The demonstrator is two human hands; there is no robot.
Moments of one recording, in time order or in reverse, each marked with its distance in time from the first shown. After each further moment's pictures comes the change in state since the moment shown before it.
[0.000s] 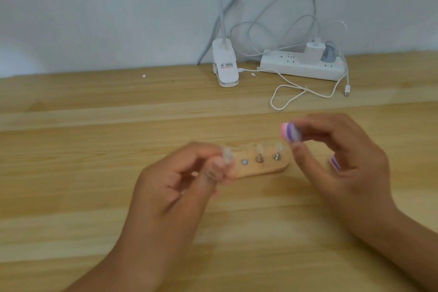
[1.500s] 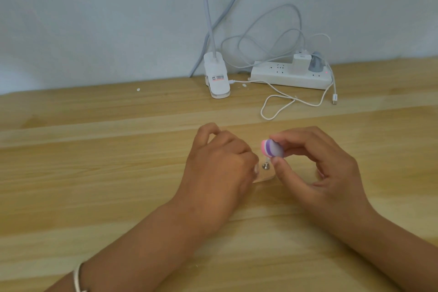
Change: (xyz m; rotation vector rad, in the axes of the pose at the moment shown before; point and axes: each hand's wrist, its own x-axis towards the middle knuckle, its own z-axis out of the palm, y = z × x) left_hand 0.054 -0.011 0.045 0.994 -0.220 0.441; right_hand -0.002 0.010 0.002 0.066 -0.049 0.027
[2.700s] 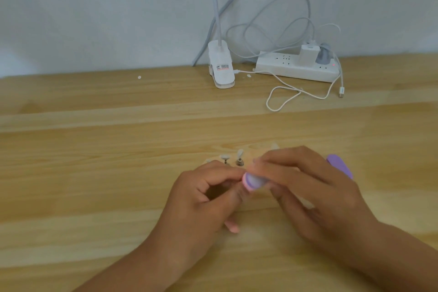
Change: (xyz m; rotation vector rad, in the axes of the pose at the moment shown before) left_hand -0.058 0.002 -0.010 -1.250 -0.058 -0.539; right_hand -0.017 -0.020 0.004 -0.172 -0.219 -0.303
